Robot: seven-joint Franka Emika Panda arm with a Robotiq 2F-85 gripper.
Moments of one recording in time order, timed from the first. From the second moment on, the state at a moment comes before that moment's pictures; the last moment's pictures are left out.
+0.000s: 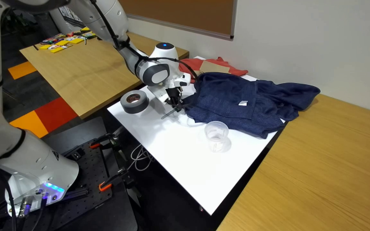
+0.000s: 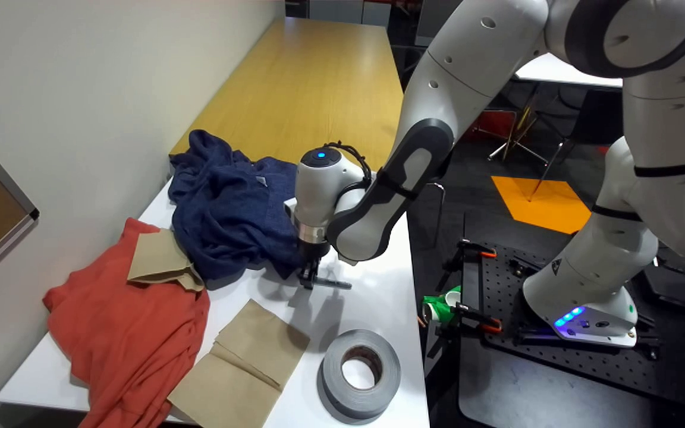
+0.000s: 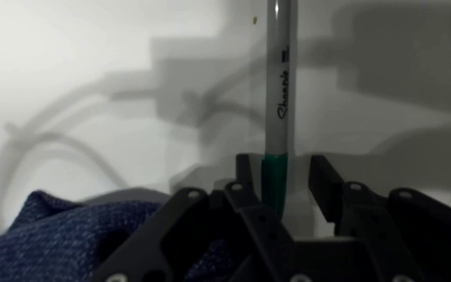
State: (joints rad) arm 0.13 0.61 0.04 -2.15 0.05 2.80 -0.01
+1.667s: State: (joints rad) arm 0.18 0.02 -0.09 -2.37 -0.25 2.68 0.44
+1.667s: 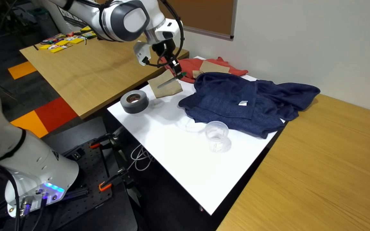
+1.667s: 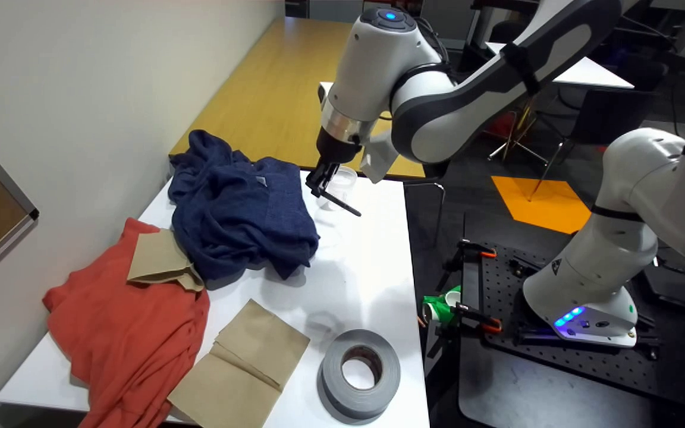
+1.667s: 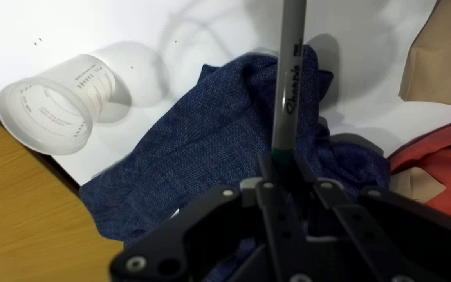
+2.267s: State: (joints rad) arm 0.13 0.00 -0.05 -2.38 -0.33 2.68 0.52
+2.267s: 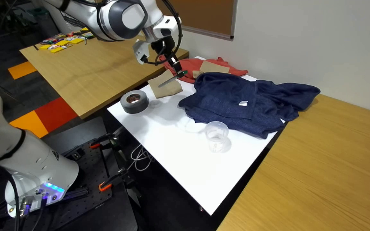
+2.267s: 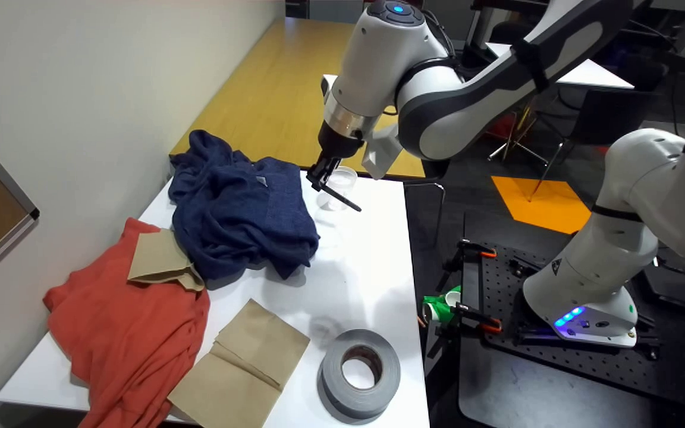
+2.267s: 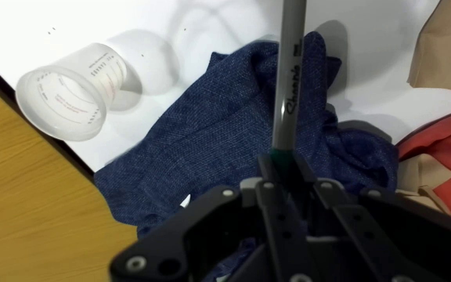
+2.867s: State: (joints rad) arm 0.07 0.07 -0.13 -2.24 -0.97 2.66 1.26
